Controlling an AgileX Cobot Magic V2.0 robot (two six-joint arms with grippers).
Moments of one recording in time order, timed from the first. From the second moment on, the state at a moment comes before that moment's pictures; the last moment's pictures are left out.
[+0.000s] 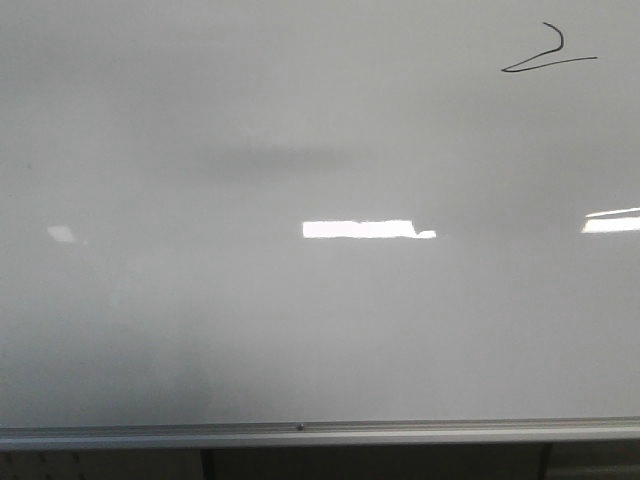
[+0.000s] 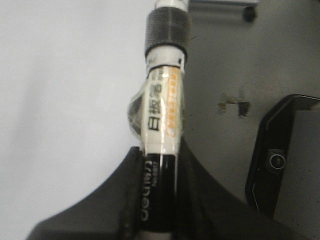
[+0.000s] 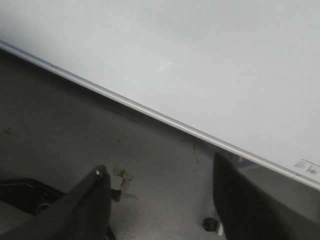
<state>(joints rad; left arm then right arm) -0.94 1.33 -1.41 0.09 1.11 0.33 0.36 0.63 -0.91 -0.10 1.16 -0.01</state>
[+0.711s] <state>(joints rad) -0.89 0.82 -0.93 0.84 1.04 -0.74 0.36 0.62 -0.86 -0.11 1.06 0.08</state>
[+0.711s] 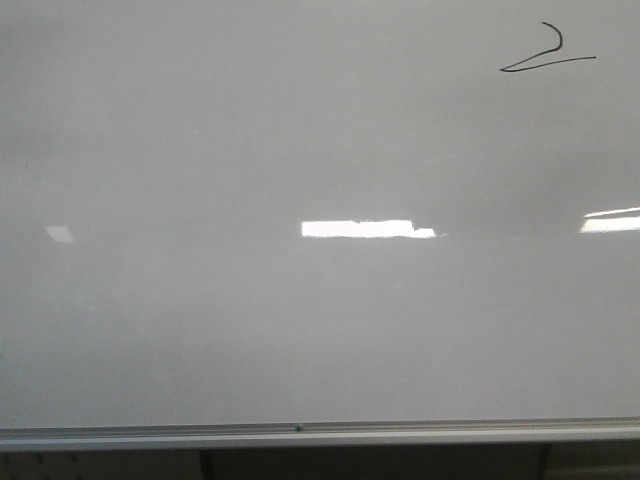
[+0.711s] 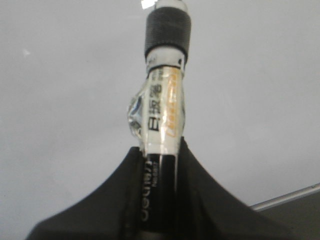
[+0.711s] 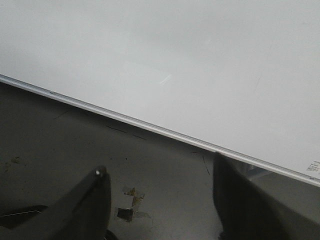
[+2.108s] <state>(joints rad) -0.10 1.51 -0.90 -0.19 -0.11 0.13 0.36 0.62 -0.86 -0.11 1.00 0.08</state>
